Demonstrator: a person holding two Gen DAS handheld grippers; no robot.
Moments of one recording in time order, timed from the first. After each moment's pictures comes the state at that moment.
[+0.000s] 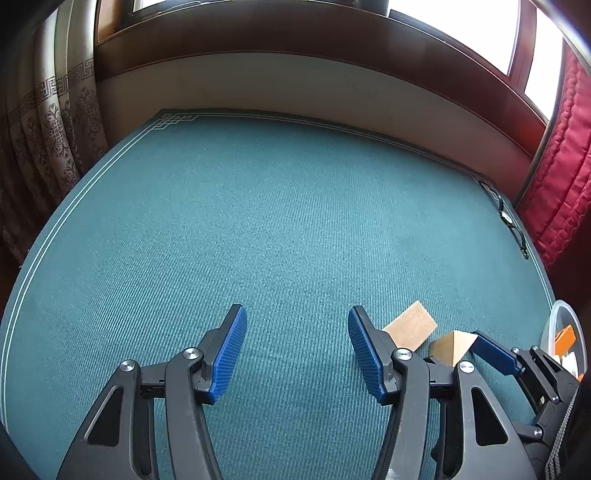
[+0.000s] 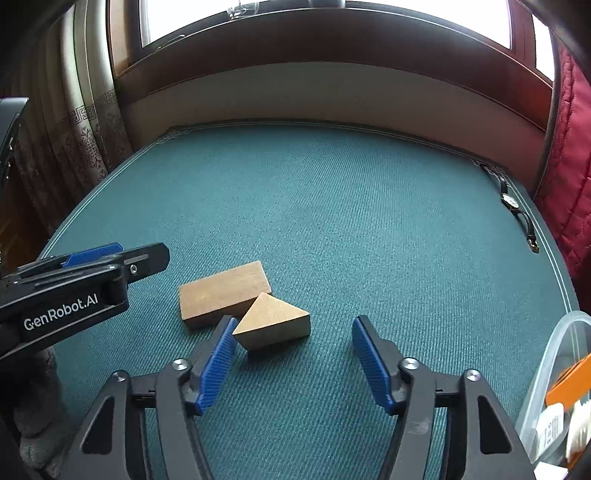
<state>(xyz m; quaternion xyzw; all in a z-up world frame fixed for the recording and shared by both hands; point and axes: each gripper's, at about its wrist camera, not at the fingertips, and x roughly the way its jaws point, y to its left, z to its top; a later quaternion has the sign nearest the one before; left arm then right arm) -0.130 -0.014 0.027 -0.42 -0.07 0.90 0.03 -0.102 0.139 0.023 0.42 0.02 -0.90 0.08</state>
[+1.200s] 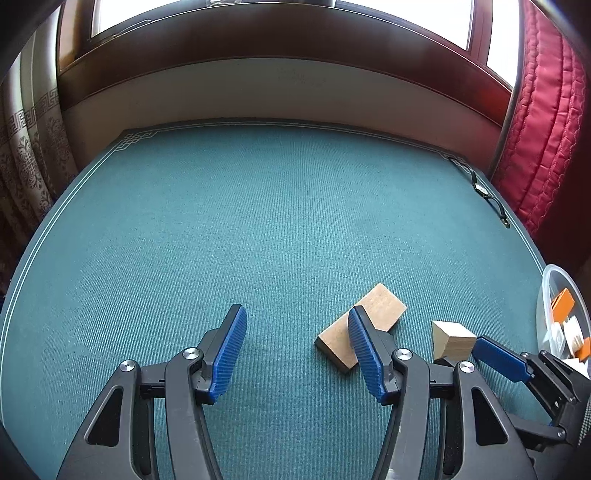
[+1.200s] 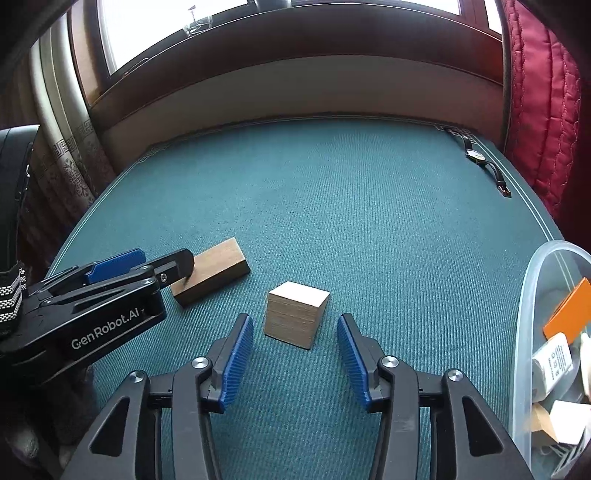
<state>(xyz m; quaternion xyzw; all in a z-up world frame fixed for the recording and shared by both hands) -0.125 0.020 0.025 -0.41 -0.02 0.91 0.07 -0.079 0.162 0.024 0.42 -0.06 -0.90 0.03</state>
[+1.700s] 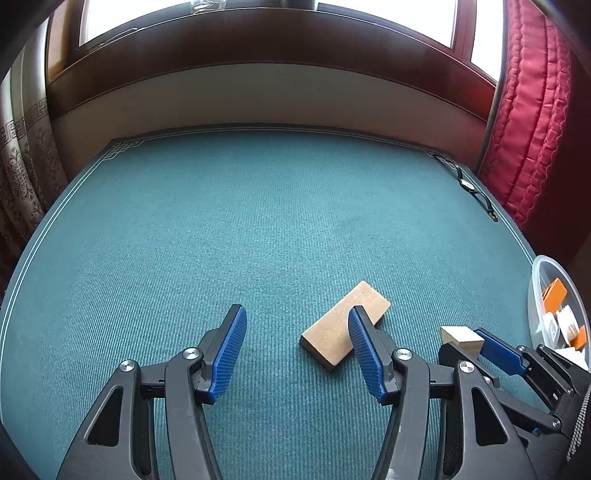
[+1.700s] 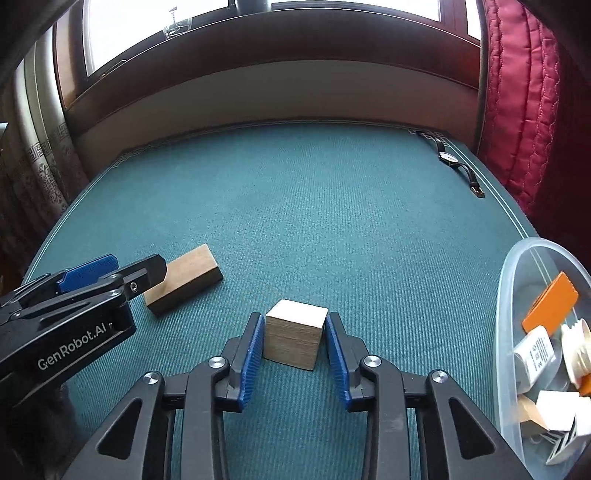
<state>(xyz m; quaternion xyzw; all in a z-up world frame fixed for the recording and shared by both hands) -0.114 0.032 0.028 -0.40 -0.01 0.91 0.11 -0.072 0.166 0.023 0.41 -0.05 -0.91 -0.02</state>
